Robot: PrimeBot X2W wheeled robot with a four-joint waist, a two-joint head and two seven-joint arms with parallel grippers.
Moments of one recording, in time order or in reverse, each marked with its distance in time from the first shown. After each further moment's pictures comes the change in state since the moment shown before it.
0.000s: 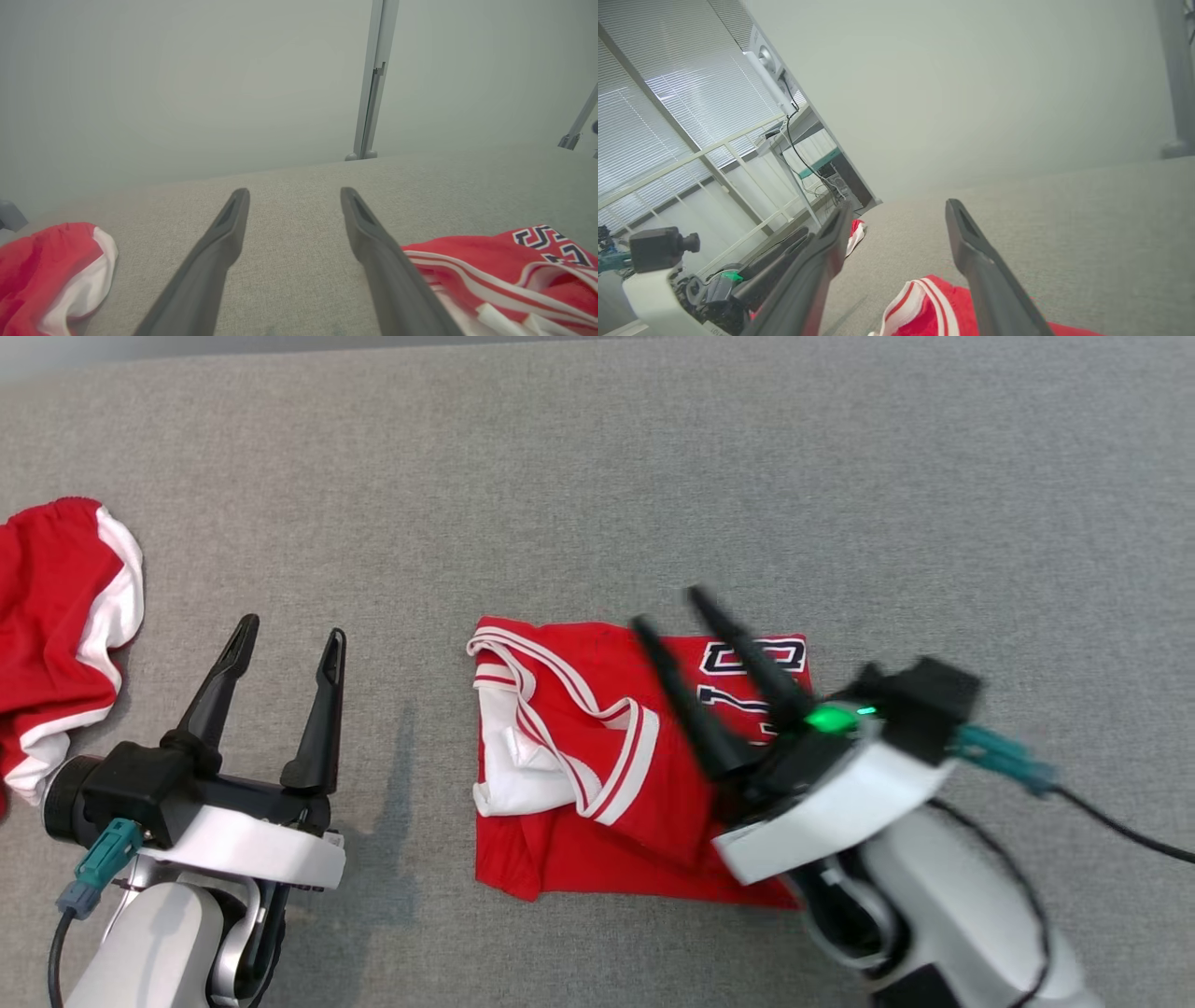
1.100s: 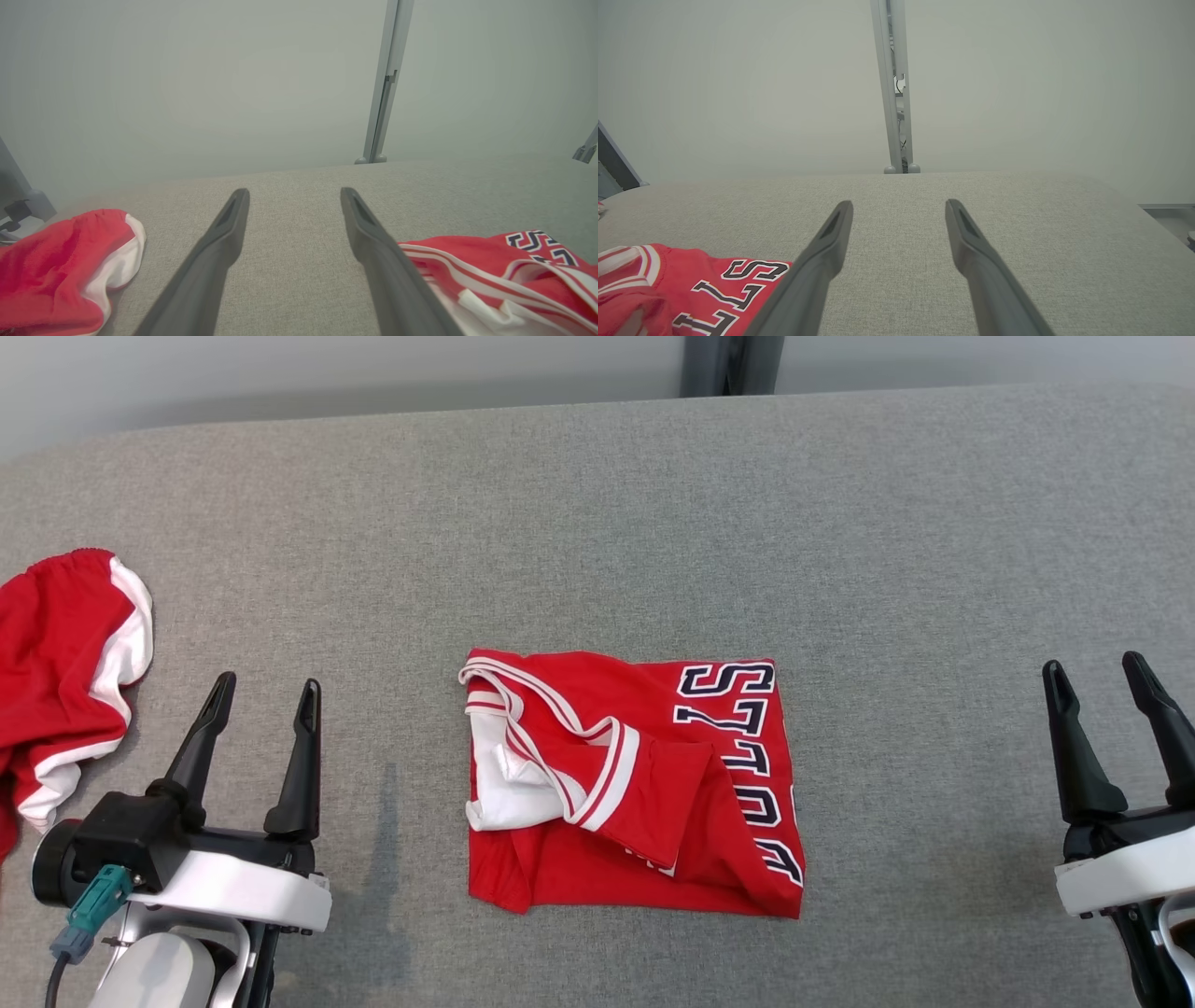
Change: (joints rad) left arm 0.096 0.005 0.028 -0.012 -0.023 0.052 0.005; right arm 0.408 -0.164 -0.685 -0.177 -0.356 0.000 0.159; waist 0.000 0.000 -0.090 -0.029
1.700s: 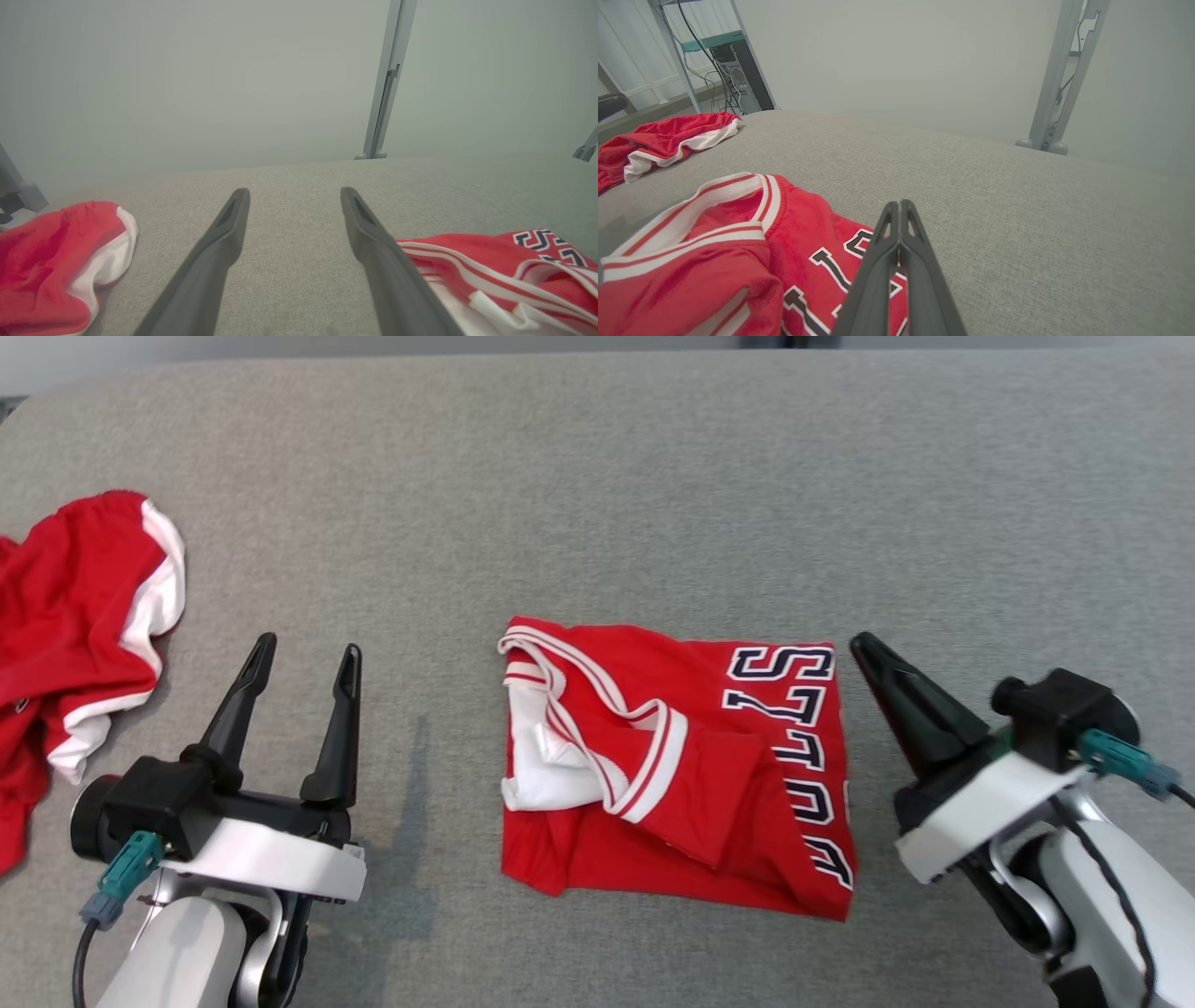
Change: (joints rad) left arm -0.066 -0.026 -0.039 -0.002 0.000 -0.017 0.001; right arm -0.278 -0.105 0.453 0.170 0.074 0.000 -0.016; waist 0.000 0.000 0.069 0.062
